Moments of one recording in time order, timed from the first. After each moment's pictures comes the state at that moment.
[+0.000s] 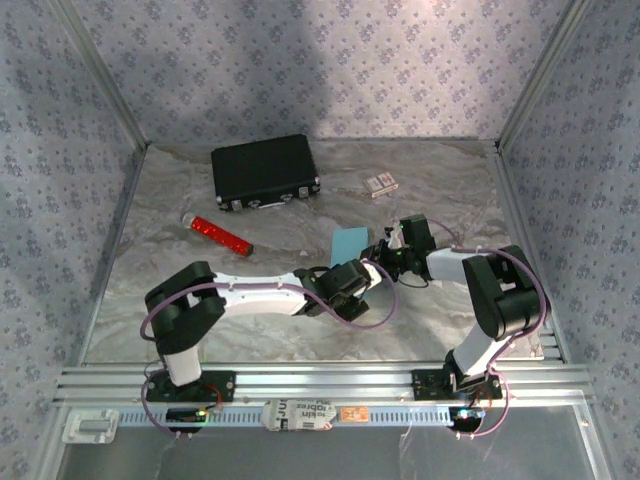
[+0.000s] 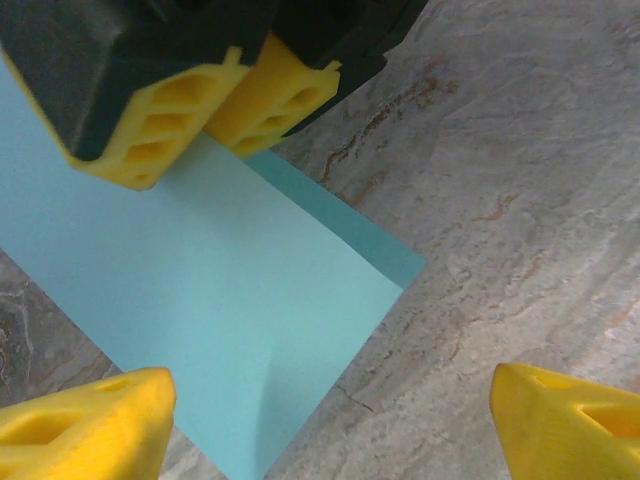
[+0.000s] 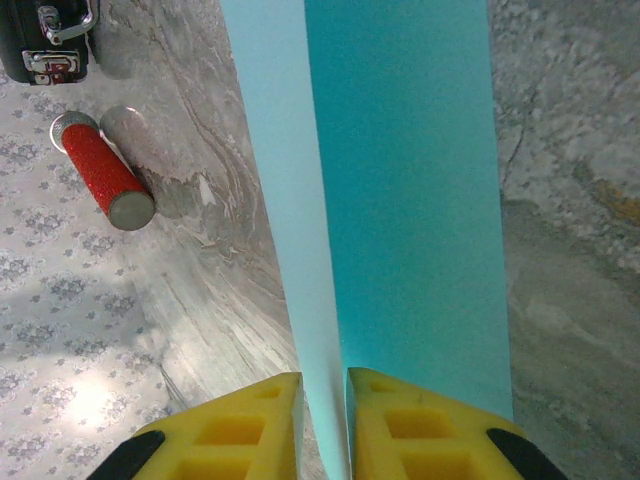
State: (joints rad) left arm -1.17 1.79 1.08 -0.27 -0.25 -0.04; right arm 0.29 1.64 0.66 0.10 -0.73 0.87
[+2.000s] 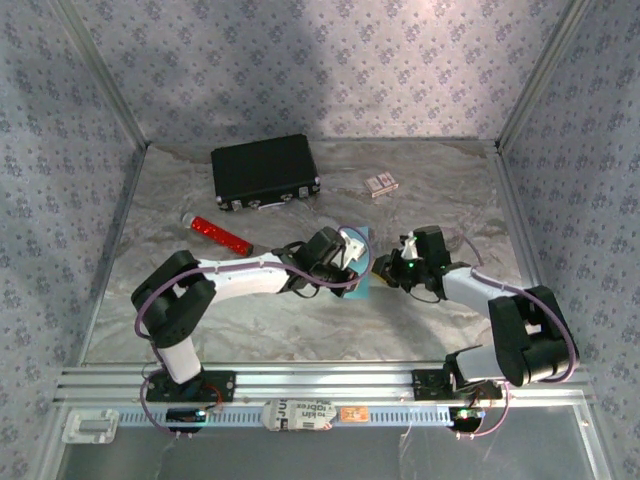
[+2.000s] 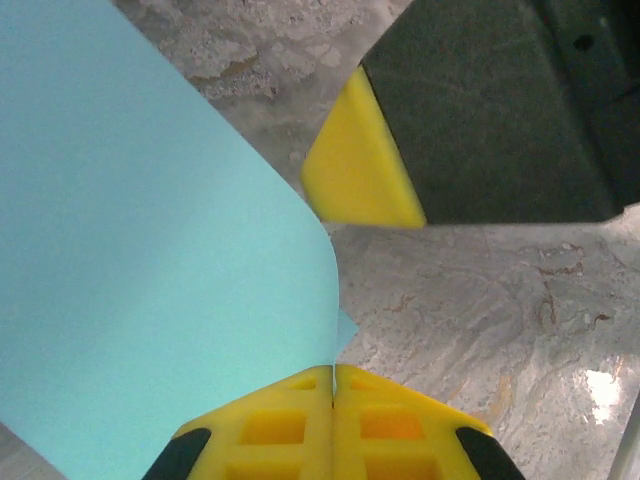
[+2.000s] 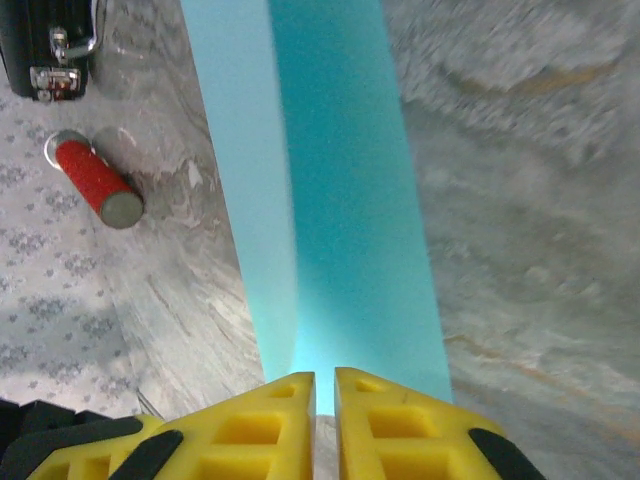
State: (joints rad) left arm -0.96 1.74 1.03 -0.11 0.25 -0.34; right arm 0.28 1.37 0.51 0.00 -0.62 0.87
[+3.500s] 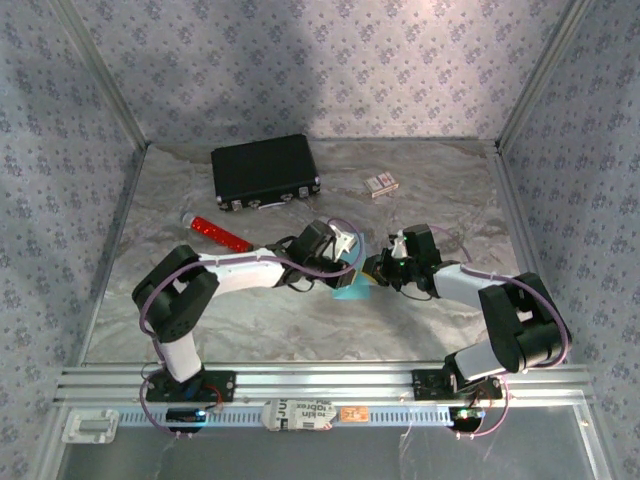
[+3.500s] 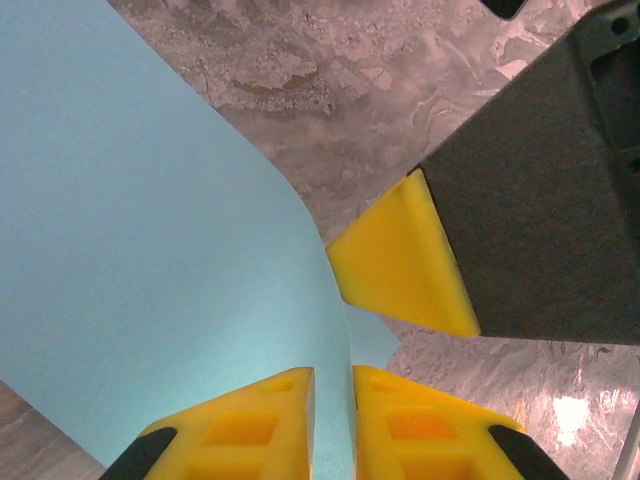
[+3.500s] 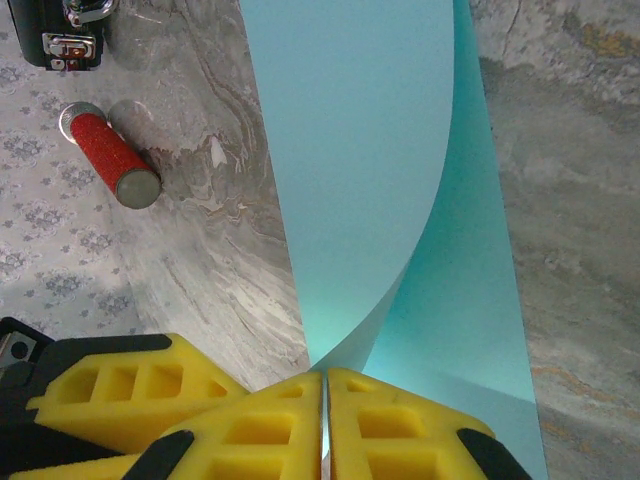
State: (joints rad) left arm -0.88 1.76 1.00 -0.04 0.32 -0.39; right arm 0.34 1.45 0.53 0.11 -0.64 0.92
